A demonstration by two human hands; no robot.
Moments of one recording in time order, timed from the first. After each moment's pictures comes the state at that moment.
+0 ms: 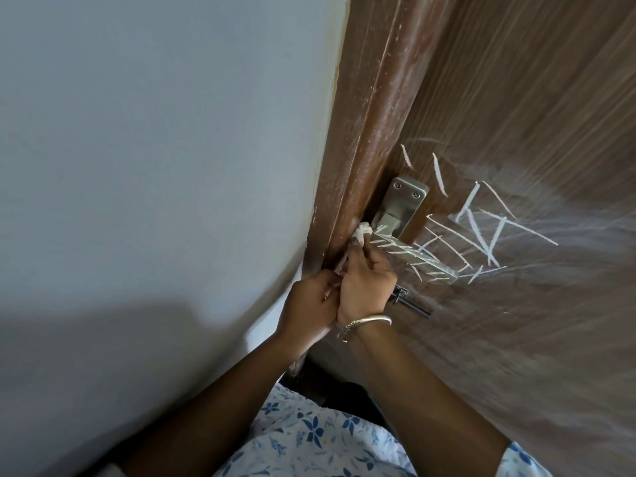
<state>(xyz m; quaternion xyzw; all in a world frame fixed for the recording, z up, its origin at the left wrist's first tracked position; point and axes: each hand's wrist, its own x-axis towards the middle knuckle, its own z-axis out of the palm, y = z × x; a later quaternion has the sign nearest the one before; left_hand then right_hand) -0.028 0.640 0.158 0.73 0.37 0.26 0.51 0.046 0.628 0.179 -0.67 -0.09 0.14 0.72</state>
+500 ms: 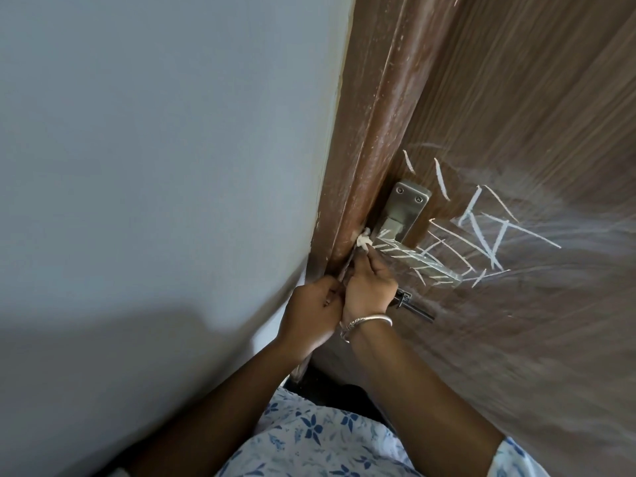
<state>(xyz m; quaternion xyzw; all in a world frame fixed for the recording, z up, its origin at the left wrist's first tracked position) -0.030 0.642 0.159 0.73 0.39 0.23 0.51 0.050 0.632 0.171 -0.67 -0.06 0.18 0.72</state>
